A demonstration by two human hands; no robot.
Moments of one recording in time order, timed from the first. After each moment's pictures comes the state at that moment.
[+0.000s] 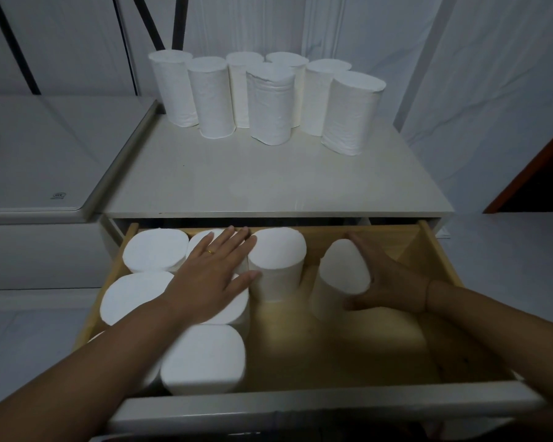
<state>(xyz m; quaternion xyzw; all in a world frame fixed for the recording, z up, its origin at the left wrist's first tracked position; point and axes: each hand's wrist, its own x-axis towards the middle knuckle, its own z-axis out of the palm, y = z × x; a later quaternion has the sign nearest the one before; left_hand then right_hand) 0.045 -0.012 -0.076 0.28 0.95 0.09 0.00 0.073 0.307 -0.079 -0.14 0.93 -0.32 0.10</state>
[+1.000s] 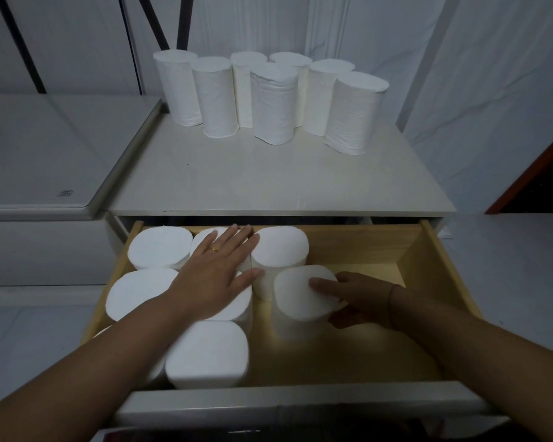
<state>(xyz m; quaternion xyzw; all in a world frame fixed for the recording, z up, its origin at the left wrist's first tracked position) 0.044 -0.015 -0.081 0.29 0.95 0.12 0.00 0.089 0.250 -0.074 0.15 0.76 -0.54 0.34</state>
